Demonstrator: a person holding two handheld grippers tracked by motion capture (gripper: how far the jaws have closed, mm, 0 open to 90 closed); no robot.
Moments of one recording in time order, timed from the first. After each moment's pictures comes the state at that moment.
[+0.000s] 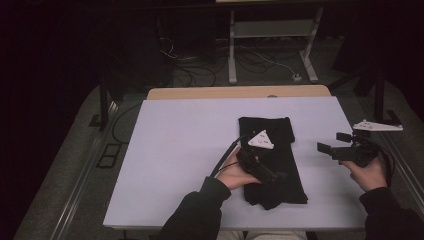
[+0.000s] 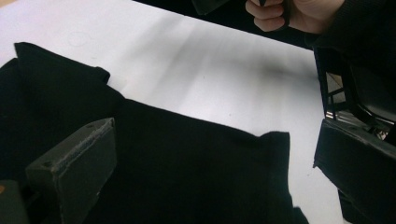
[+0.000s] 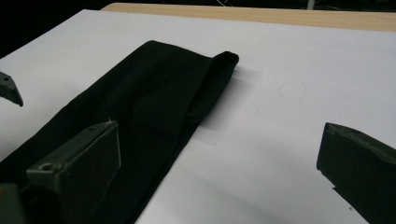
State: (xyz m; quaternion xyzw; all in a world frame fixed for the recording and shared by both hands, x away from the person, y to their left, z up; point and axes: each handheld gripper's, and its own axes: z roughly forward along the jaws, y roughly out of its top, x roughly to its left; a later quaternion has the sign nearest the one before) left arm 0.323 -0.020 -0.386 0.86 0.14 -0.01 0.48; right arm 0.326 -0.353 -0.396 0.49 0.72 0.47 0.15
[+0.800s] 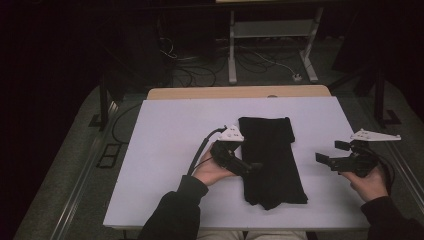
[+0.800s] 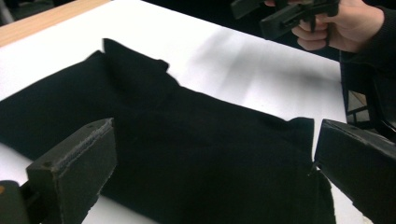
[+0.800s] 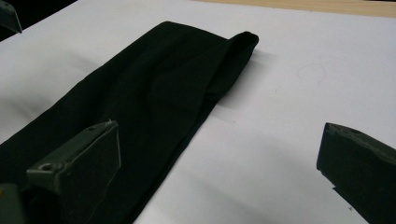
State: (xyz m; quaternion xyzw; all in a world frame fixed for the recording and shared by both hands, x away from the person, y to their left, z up) left arm 0.333 0.047 -0.377 0.84 0.19 0.03 0.50; right arm 0.303 -0.344 -0.403 0.47 0.74 0.46 0.15
